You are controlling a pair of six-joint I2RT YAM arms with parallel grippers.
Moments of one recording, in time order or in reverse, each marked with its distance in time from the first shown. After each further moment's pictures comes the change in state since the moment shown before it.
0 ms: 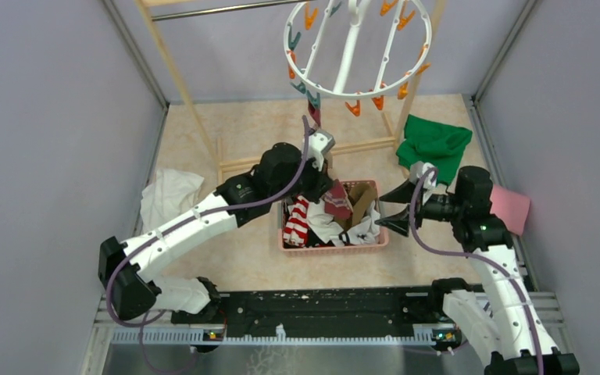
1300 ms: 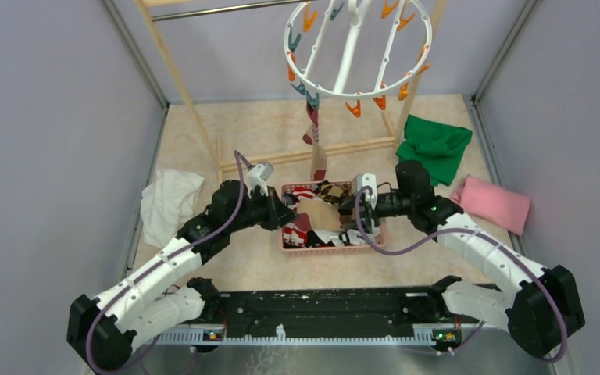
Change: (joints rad) left arm 0.260 -0.406 -0.570 0.098 0.243 -0.383; right arm 0.429 0.287 -0.041 0.278 0.194 -0.207
